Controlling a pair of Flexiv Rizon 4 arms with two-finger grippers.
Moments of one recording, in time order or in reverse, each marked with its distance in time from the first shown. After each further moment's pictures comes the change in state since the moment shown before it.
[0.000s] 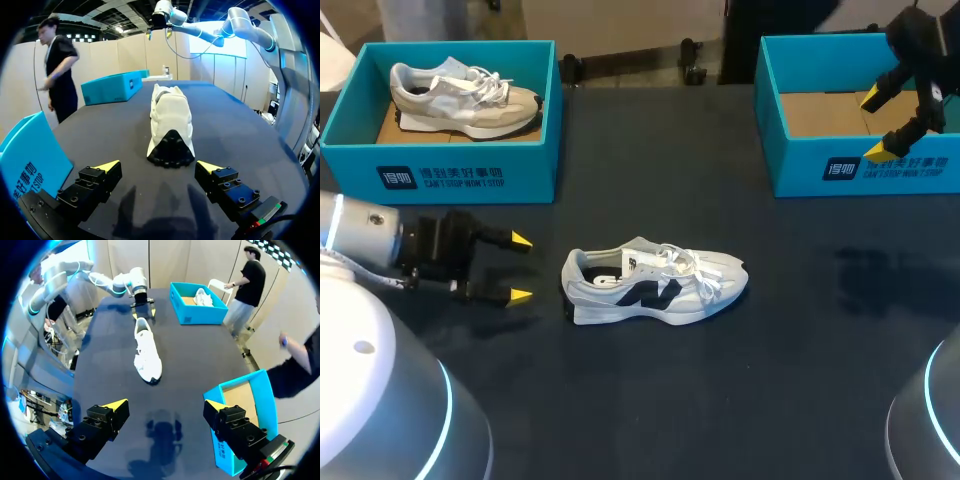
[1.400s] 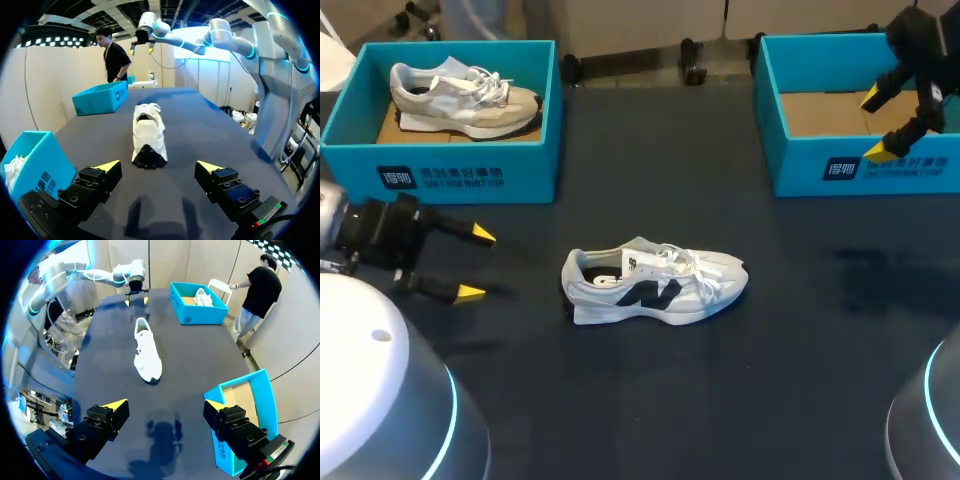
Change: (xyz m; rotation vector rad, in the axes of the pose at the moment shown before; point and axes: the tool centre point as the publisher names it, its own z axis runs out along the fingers) left arm 0.027 -0.028 -0.069 0.023 0.107 0.035; right arm 0.000 0.000 0.000 0.000 0.000 0.000
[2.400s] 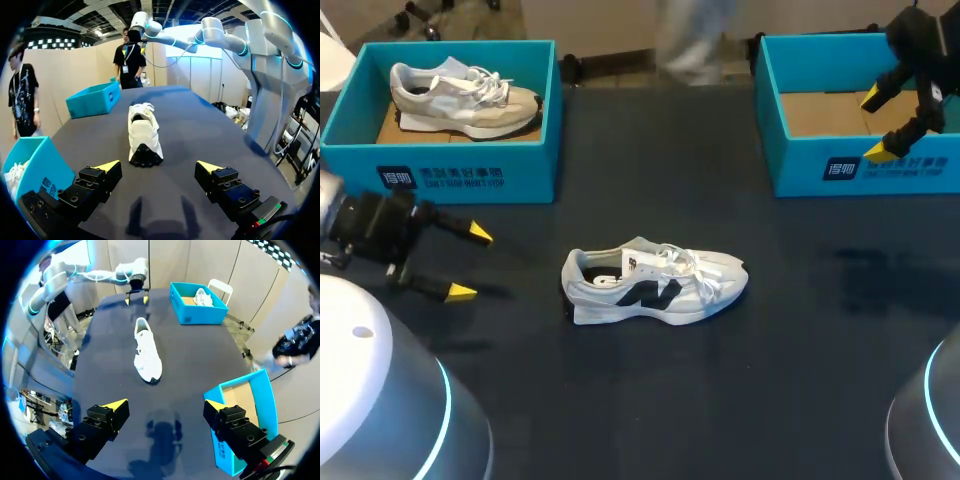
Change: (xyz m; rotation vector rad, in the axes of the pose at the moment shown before) left arm 0.004 -0.002 -0.012 -0.012 0.065 0.048; right arm 0.000 0.000 0.000 0.000 0.000 0.000
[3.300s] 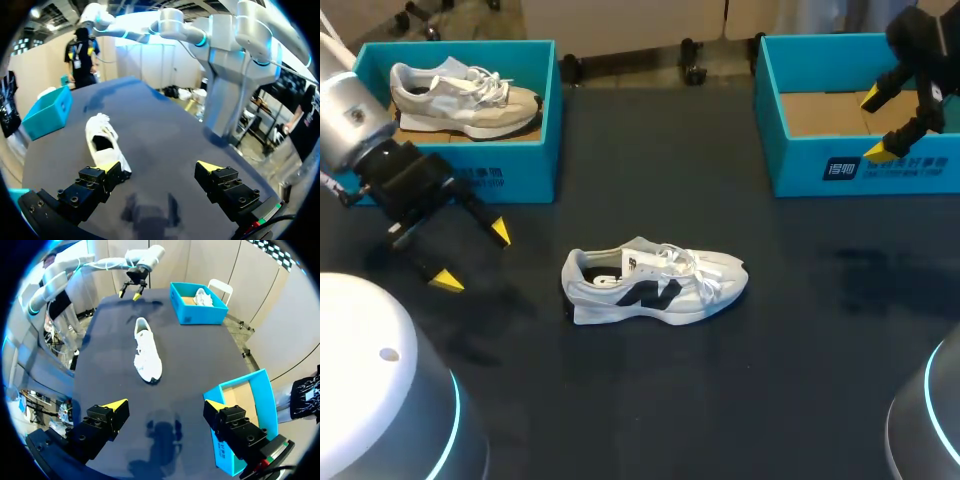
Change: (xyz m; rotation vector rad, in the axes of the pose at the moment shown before) left arm 0.030 -0.059 -0.011 -0.132 0.403 0.155; right arm 0.000 0.000 0.000 0.000 0.000 0.000
